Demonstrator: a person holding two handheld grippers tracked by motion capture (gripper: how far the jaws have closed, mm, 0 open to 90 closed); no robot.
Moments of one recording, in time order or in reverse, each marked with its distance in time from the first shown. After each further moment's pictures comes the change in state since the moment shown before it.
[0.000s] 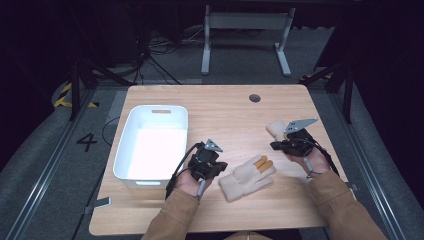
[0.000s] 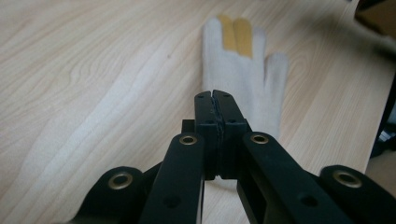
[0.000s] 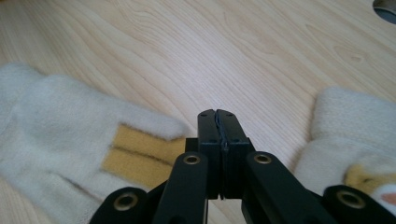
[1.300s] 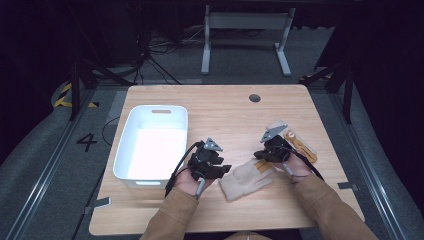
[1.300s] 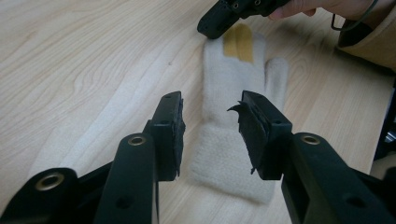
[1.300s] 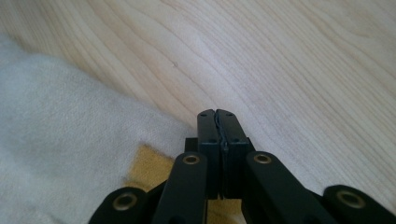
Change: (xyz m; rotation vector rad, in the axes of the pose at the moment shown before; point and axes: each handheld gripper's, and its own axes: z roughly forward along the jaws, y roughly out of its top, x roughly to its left) left arm -0.001 0.002 0.000 -0.010 -0.001 0.020; right arm 0.025 0.009 0.060 0.139 0.047 -0.058
